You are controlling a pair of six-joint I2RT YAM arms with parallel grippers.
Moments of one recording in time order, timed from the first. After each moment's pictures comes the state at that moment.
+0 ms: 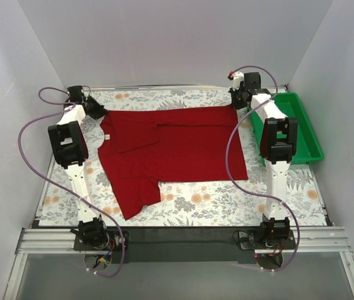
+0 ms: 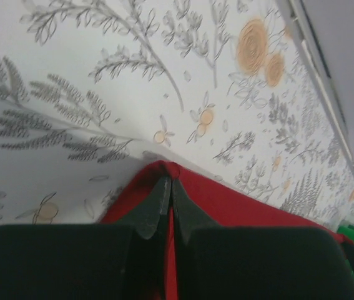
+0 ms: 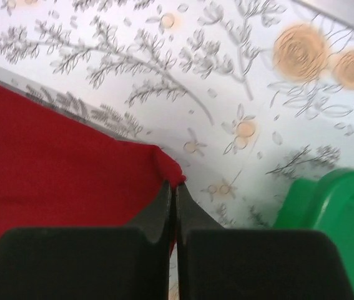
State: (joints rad) left arm 0.23 2.43 1.93 -0.32 0.36 -0.68; right arm 0.09 2.40 2.03 -0.44 -0.26 -0.28
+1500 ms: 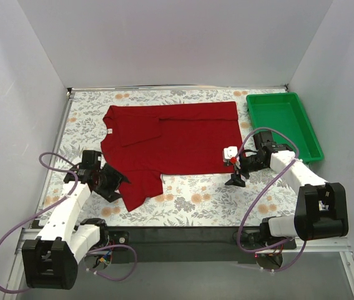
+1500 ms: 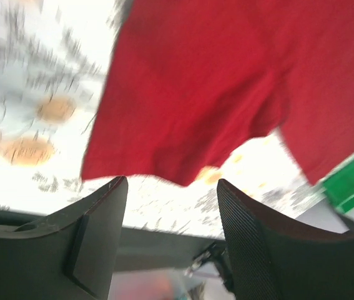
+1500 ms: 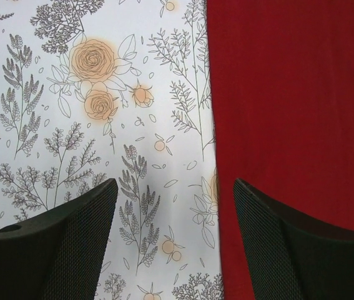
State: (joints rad) left arm -0.04 0.95 0.61 -0.84 0.24 -1.03; right arm 0.15 1.33 0.78 -0.77 -0.94 -1.36
